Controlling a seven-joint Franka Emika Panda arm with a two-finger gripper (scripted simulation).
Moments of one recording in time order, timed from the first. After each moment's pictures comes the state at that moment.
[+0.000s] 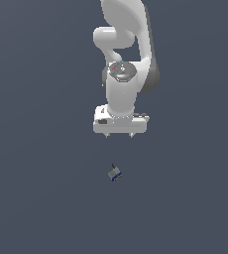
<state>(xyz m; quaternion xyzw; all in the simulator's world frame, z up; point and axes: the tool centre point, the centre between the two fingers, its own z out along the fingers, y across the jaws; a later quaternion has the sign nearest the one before) -0.007 0.022 0.160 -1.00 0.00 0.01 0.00</state>
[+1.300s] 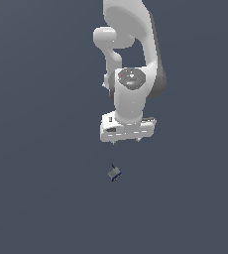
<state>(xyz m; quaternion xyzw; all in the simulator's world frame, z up) 0.017 0.049 0.152 -1.00 -0.06 0.00 0.01</state>
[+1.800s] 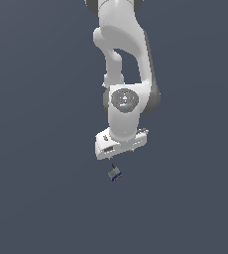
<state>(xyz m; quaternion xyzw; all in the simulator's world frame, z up) 0.055 0.029 0.117 -0.99 -0.17 0.00 0.00</state>
